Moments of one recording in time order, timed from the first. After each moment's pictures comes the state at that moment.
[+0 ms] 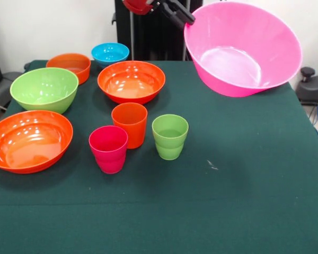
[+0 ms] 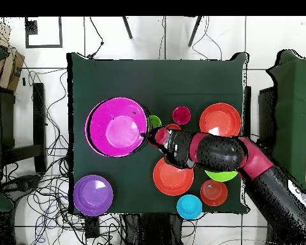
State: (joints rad) arm -1.31 -0.41 1.25 2.02 -0.27 0.68 2.11
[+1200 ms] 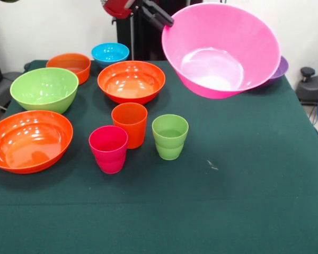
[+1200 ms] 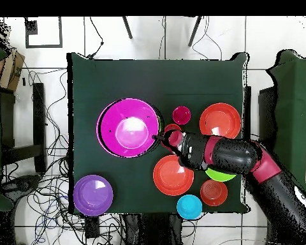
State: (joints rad) arm -1.39 -0.33 1.25 1.99 -0.32 0.76 2.11
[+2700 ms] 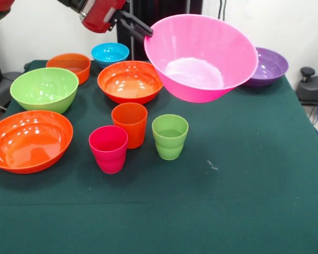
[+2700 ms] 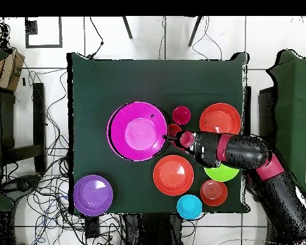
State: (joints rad) arm -1.43 -0.20 1.25 1.88 -0.37 0.91 1.88
